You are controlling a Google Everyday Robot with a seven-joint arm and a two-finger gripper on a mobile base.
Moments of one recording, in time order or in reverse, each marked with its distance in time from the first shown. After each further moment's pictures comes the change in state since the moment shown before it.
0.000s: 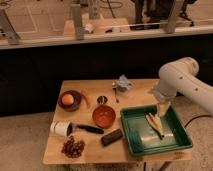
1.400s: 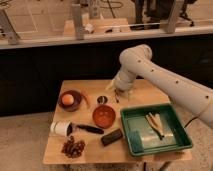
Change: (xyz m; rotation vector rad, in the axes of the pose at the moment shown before) arm -0.167 -0.098 0.004 0.080 -0.203 -1.047
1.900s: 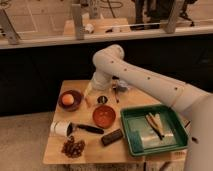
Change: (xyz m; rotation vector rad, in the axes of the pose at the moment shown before) arm -0.031 -0.104 0.038 0.016 -0.048 -0.391
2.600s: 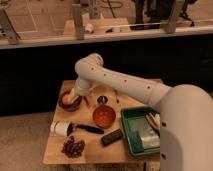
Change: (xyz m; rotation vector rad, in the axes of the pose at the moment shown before) arm 0.026 -0.060 0.065 0.086 -0.021 -0.009
